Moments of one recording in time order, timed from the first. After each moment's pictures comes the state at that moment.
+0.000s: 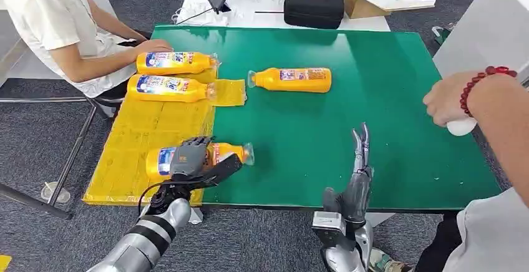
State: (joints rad) left arm -0.46 -0.18 -0.43 -0.59 -0.98 0.23 -0.18; right arm 0.06 0.13 0.28 -1.52 0.43 -0.70 -0.70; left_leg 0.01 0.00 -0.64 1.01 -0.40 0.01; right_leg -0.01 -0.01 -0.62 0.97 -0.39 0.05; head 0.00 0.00
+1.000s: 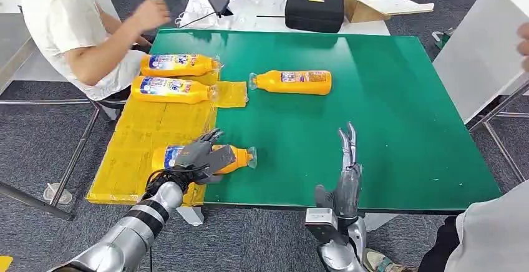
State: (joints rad) left arm -0.56 -0.17 -0.38 -0.45 -0.76 -0.05 -0.36; right arm 0.02 0.10 0.33 -1.44 0.41 -0.70 -0.70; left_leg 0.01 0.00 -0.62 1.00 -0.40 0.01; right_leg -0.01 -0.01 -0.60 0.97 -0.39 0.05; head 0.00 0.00
